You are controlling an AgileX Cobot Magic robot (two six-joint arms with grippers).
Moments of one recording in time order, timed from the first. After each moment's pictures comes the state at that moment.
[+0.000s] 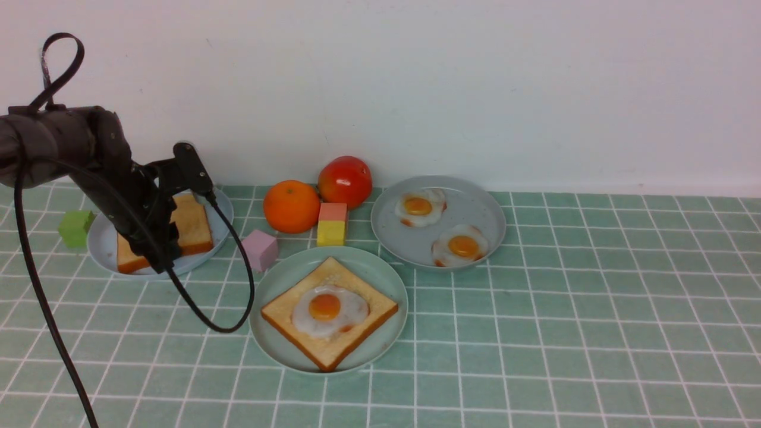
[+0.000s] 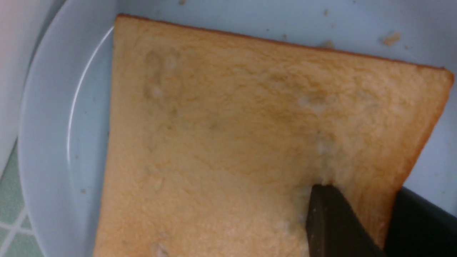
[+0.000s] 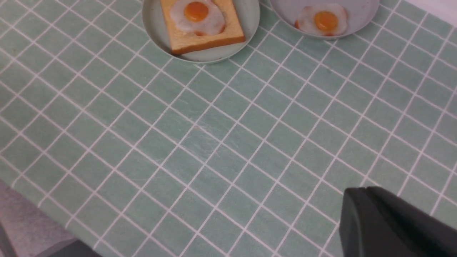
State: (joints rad) right arm 0.80 0.85 -1.23 -0.13 1.27 0.19; left arm 0.04 2.20 -1.66 -0.05 0.70 1.07
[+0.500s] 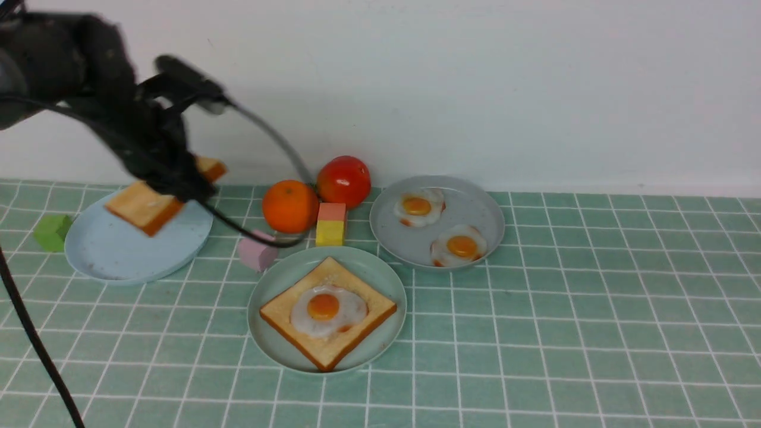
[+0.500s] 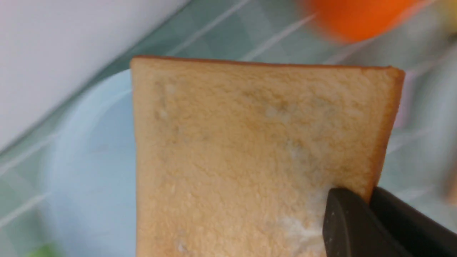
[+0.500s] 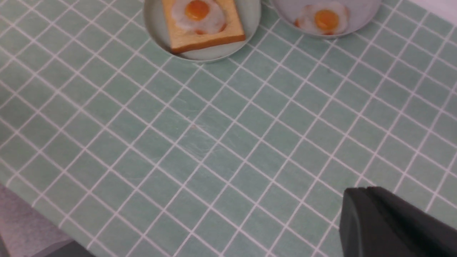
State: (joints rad) right arm 0.80 0.85 -1.23 -0.15 1.27 0.19; left arm -0.19 1.88 -1.61 0.00 0.88 0.47
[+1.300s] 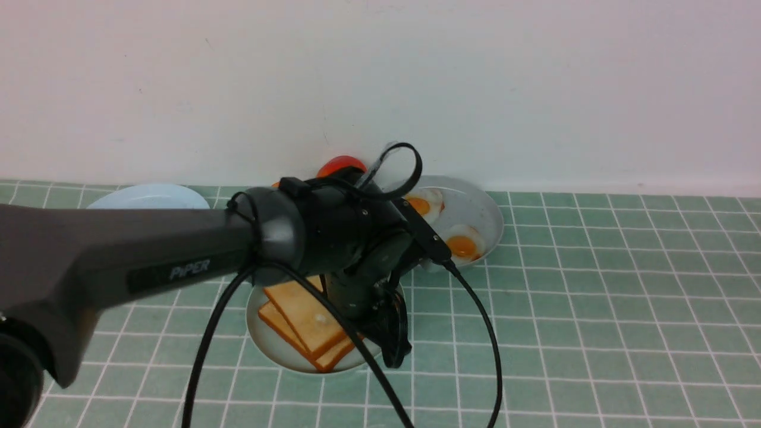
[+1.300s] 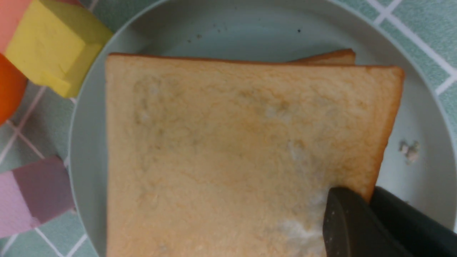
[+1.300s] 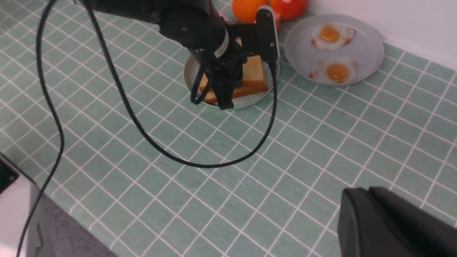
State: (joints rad) right arm 0.80 0.62 -1.23 -0.07 1.27 0.19; left arm -0.71 1.99 -1.41 0.37 0.75 -0.04
